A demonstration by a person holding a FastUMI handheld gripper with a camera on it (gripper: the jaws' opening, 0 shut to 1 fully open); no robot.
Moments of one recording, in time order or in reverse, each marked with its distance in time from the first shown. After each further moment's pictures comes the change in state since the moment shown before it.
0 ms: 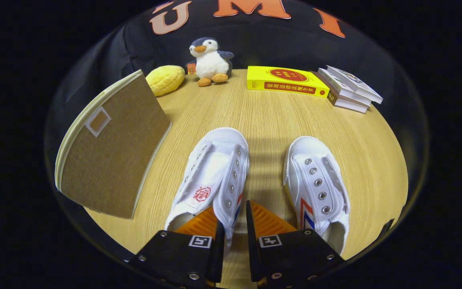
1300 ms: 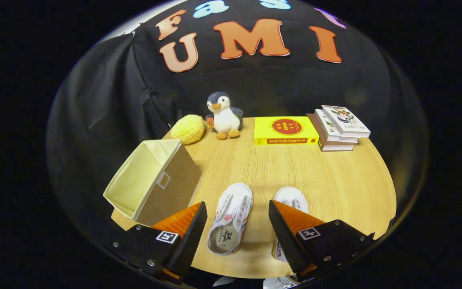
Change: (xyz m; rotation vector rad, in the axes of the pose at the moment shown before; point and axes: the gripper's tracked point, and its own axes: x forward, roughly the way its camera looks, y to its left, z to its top) arm -0.127 -0.001 0.077 -0.016 -0.156 0.144
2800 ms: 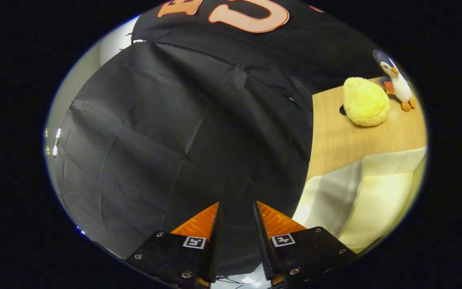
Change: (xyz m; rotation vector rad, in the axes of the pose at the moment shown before) arm 0.078 0.474 0.162 0.293 0.200 0.727
